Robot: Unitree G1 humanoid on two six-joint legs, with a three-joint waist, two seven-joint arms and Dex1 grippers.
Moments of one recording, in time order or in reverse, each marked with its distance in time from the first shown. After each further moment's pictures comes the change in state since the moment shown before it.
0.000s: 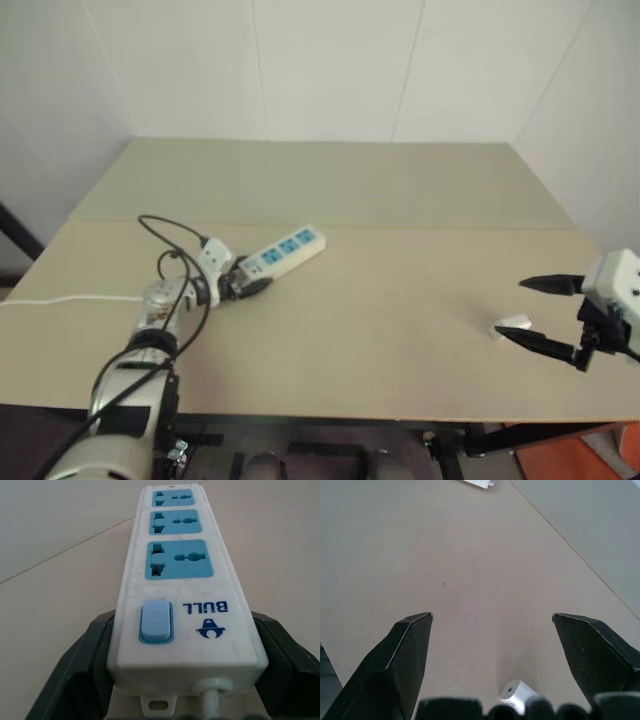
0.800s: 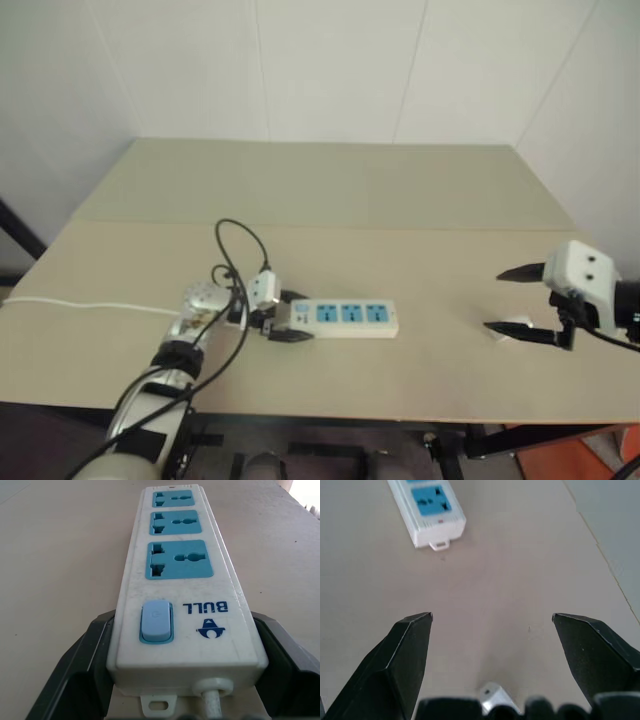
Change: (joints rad) left arm 0.140 -0.084 -0.178 -0.375 0.000 0.014 -0.371; right arm -0.252 -0.162 0.348 0.286 -0.184 -0.259 0.121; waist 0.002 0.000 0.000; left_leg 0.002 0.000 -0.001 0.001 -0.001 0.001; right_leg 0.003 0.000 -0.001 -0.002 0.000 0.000
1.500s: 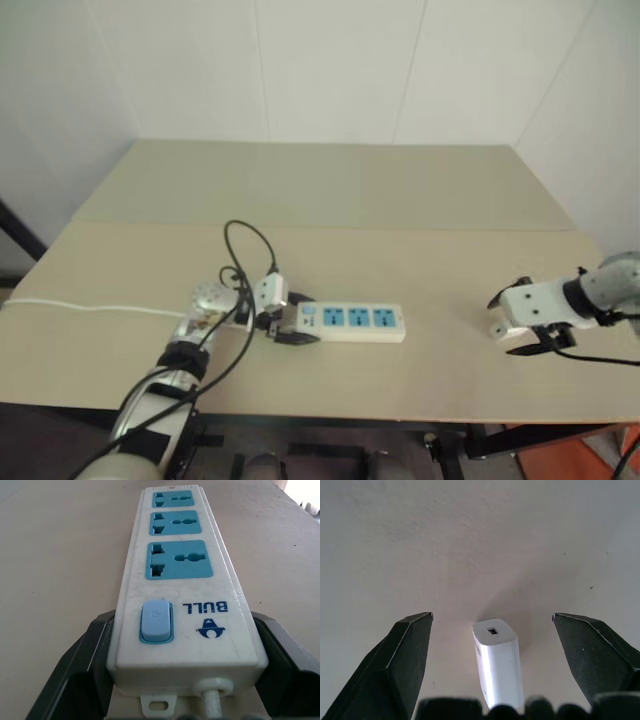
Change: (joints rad) left arm 0.000 -0.014 -0.029 -0.006 0.001 -0.001 0.038; right arm -0.458 0.053 0.531 0.554 -0.438 -0.624 0.220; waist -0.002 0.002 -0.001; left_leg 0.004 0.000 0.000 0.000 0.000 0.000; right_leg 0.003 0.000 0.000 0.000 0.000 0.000
